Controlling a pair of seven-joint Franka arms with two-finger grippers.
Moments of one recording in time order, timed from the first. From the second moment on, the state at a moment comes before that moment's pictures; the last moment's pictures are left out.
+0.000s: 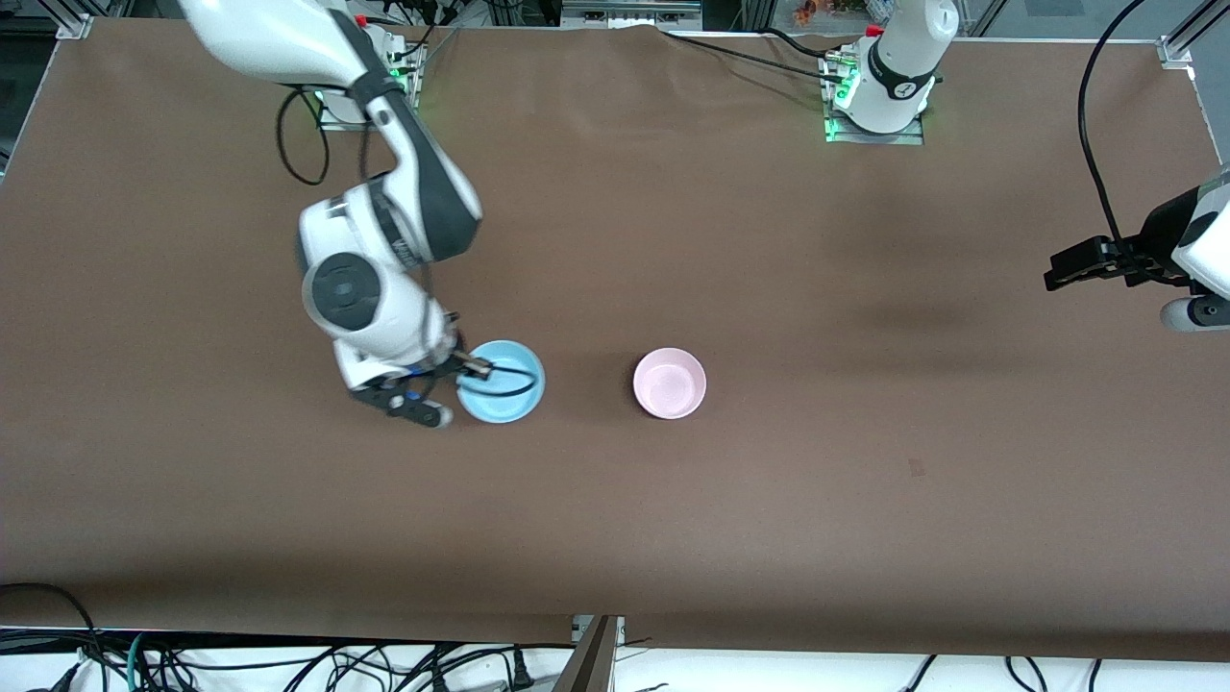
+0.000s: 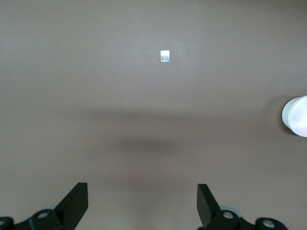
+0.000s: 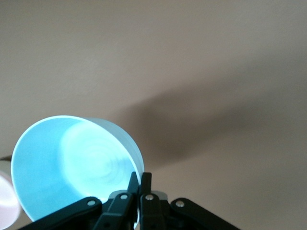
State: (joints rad) left arm 0.03 0.15 0.01 -1.49 -0.03 1.53 -0.06; right arm 0.48 0.59 -0.01 -1.44 0.08 2.00 0.80
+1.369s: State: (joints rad) left arm 0.03 0.15 0.01 -1.49 -0.03 1.53 -0.06; right arm 0.76 0.82 0.00 -1.30 0.09 2.36 1.13
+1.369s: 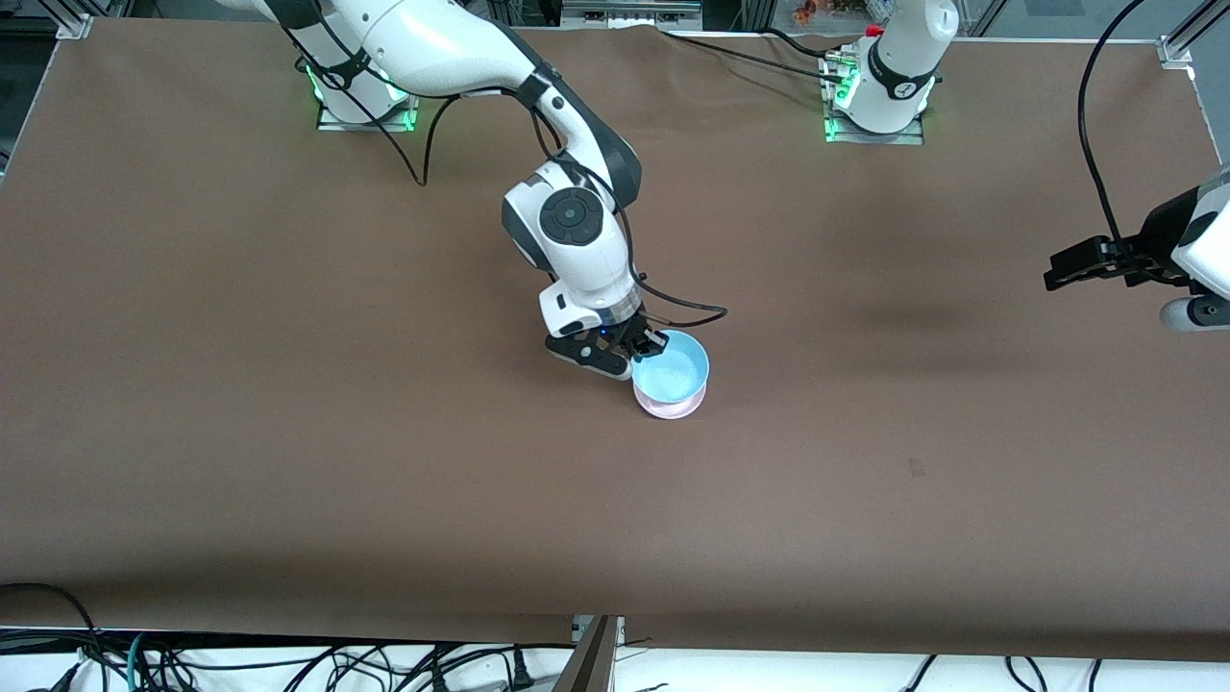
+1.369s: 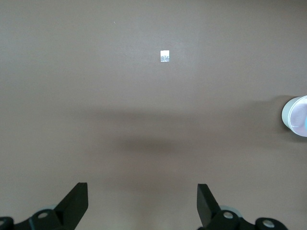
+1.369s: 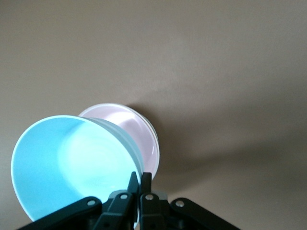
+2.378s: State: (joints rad) left arm 0.03 0.15 0.01 -1.49 -0.03 1.53 -0.06; right arm 0.76 0.90 -0.01 -1.27 0.09 2.41 1.13
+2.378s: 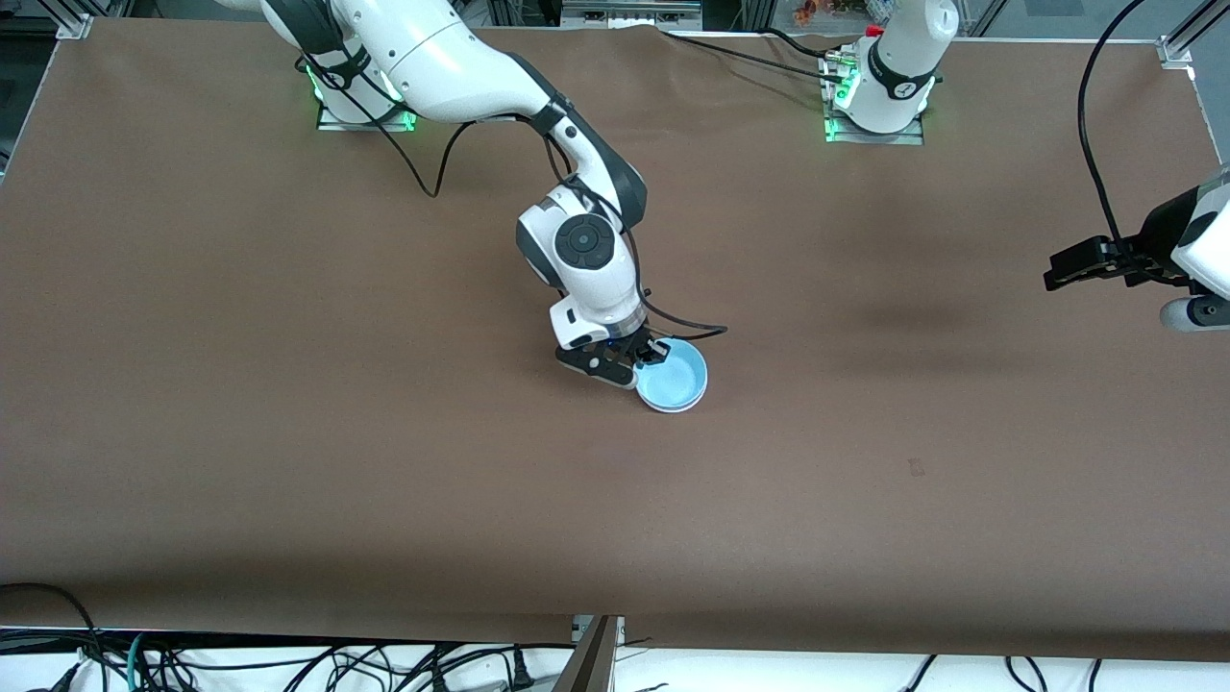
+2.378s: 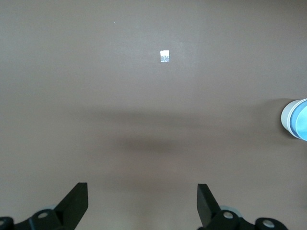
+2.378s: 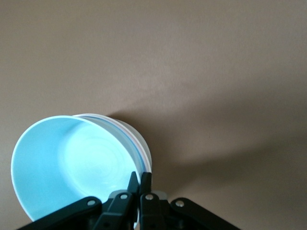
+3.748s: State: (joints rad) left arm 0.03 0.15 0.01 -1.49 -0.03 1.53 -0.06; right arm 0.47 0.75 -0.01 -0.95 0.10 1.73 0.78
